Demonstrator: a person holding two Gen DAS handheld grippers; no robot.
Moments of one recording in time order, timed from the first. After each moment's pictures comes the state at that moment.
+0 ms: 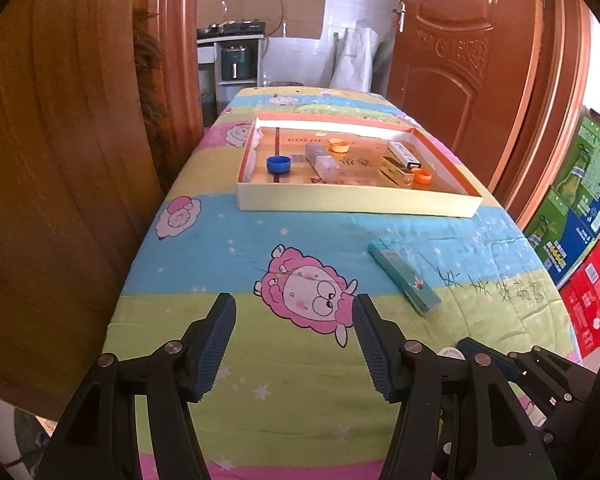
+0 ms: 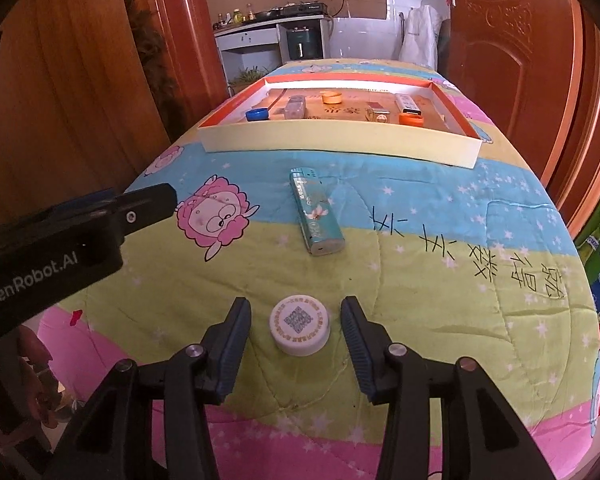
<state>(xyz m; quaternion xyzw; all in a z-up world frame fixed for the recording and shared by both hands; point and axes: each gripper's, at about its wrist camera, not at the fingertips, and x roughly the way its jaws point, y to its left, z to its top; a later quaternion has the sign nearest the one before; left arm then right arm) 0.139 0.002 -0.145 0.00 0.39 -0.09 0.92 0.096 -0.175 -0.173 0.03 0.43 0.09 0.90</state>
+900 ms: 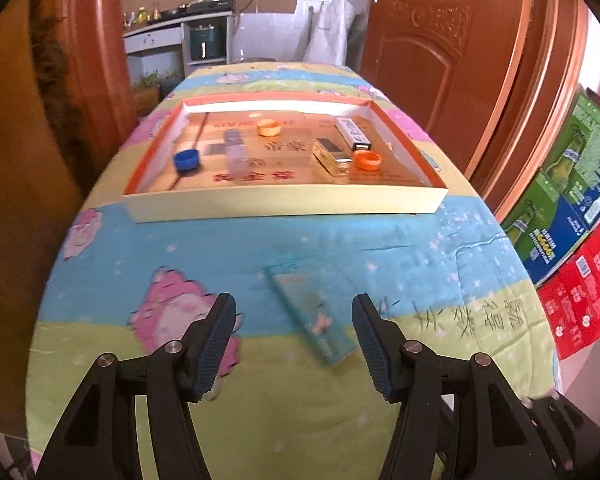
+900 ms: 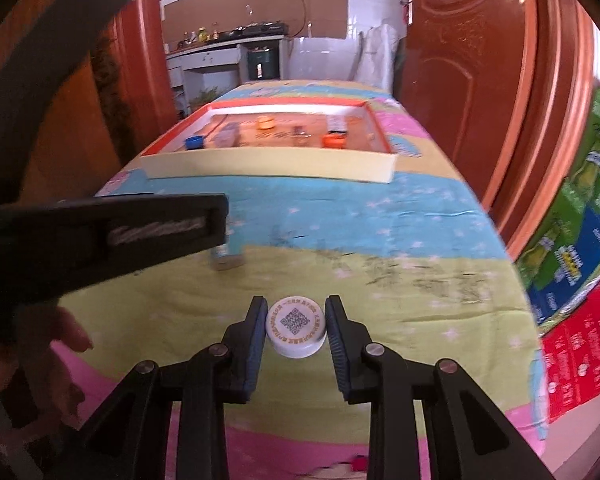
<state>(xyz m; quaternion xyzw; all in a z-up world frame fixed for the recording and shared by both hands) 0.185 -0.095 -0.158 0.02 0.43 -0.12 0.89 0.081 -0.224 -0.160 0.01 0.39 0.00 0.92</state>
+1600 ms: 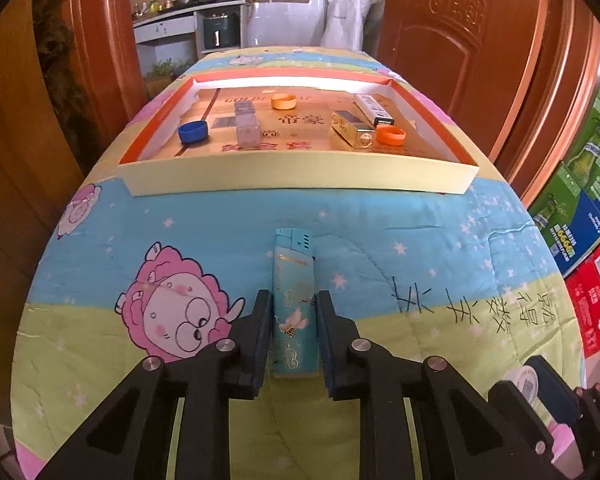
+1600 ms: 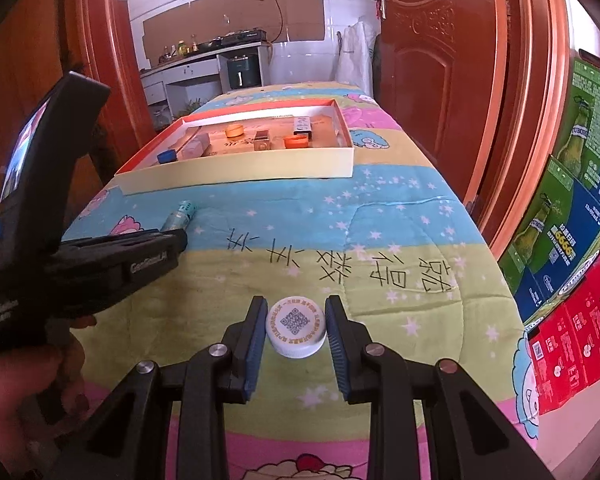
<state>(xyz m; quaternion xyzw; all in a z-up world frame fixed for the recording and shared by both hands) 0.188 -0.090 -0.187 0.02 0.44 -0.09 0.89 0.079 -0.251 -0.163 0.05 0.39 -0.01 0.92</state>
